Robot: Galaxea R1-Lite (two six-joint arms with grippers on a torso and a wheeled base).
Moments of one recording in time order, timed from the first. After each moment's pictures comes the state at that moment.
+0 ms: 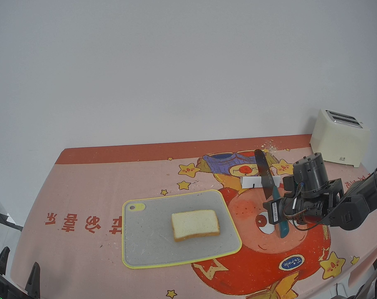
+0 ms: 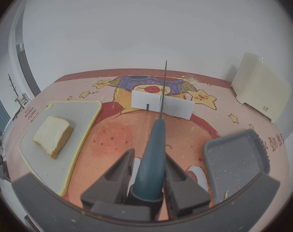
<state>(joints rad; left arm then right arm) -0.01 0.02 -0.02 0.00 0.01 -0.01 0.53 1.83 -0.70 -0.37 -0.21 0.19</state>
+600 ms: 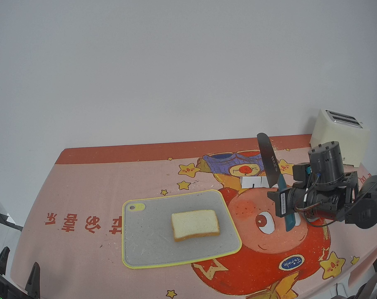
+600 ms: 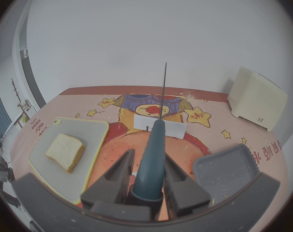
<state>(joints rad) -0.01 0.02 -0.02 0.00 0.01 -0.01 0.57 1.69 -0.67 -0.36 -0.21 0.19</state>
